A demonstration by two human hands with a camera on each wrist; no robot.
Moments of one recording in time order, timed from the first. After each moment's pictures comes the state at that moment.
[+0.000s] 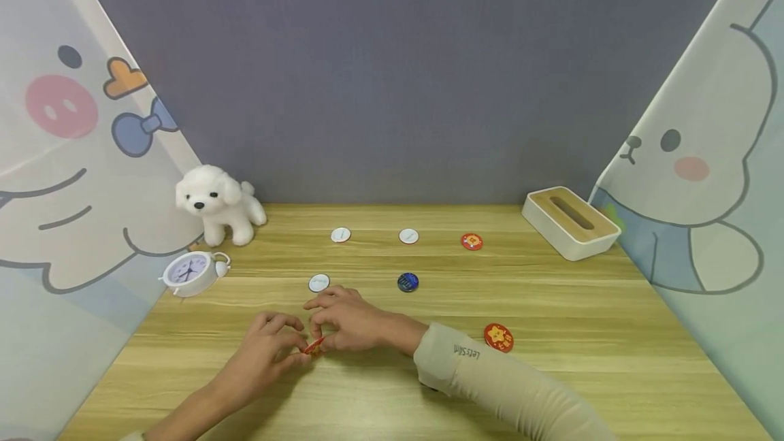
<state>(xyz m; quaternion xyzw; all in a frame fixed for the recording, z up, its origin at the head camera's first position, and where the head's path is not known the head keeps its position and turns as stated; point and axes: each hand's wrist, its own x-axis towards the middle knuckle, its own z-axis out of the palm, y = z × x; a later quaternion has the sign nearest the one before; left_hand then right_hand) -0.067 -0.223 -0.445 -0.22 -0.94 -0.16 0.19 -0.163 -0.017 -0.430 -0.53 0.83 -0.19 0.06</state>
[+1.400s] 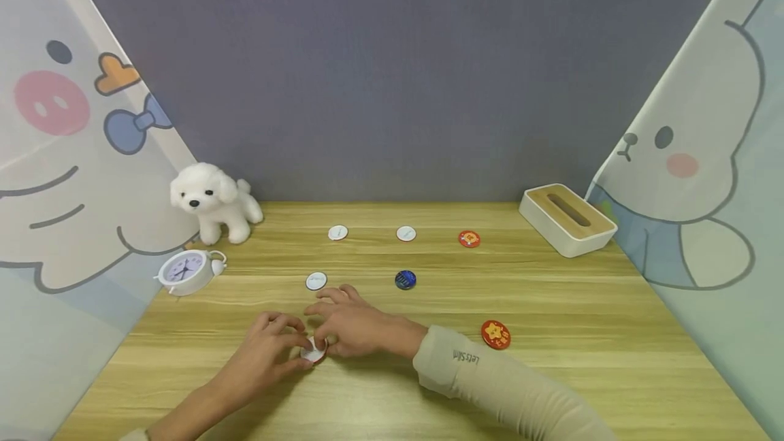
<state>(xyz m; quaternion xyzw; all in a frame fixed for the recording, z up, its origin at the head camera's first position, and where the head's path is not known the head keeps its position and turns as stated) -0.069 -0.221 -0.448 -0.23 -0.95 -0.15 0.14 -0.158 -0.014 -0.437 -0.57 0.82 -0.03 -0.01</state>
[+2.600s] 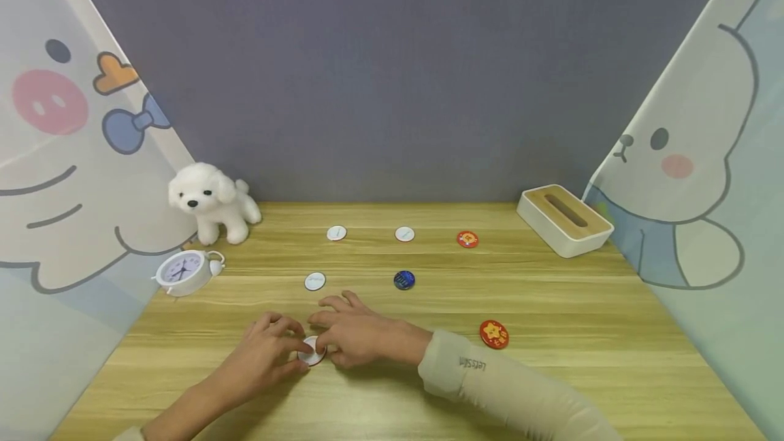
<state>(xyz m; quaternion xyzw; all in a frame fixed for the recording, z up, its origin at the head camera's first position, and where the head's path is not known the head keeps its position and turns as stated) -0.070 -0.226 -0.441 -0.25 -0.95 -0.13 0.10 -0.146 -0.009 -0.431 -0.56 0.83 0.02 -0.01</state>
